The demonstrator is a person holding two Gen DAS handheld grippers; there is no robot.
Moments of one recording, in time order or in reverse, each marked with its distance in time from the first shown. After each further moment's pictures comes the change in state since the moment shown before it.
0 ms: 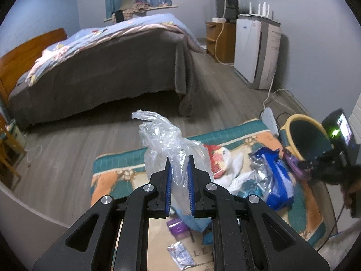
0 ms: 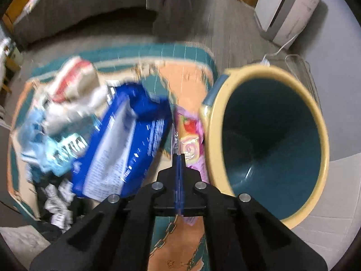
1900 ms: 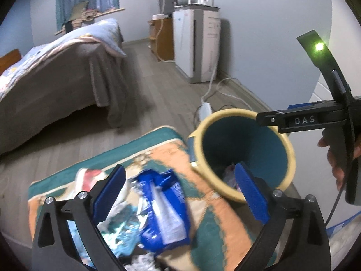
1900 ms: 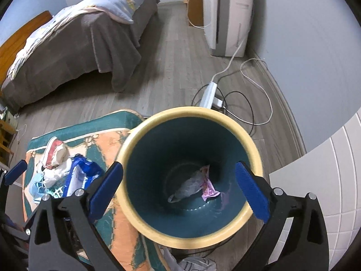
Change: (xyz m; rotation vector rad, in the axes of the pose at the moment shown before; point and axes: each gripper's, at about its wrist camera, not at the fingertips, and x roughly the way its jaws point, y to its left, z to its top) left arm 0.034 -0.198 0.021 0.153 0.016 -0.214; right arm -0.077 -0.147 0.002 0.250 -0.205 -0.008
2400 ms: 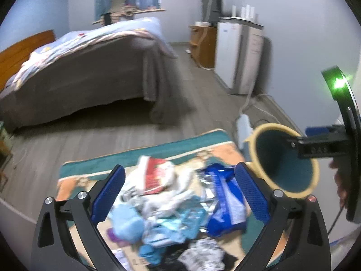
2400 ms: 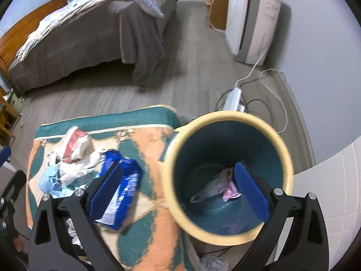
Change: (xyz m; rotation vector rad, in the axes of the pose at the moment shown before) left arm -0.051 0.107 -0.022 -0.179 -0.041 0.160; right arm 0.005 0.094 -0.002 -0.091 0.016 0.023
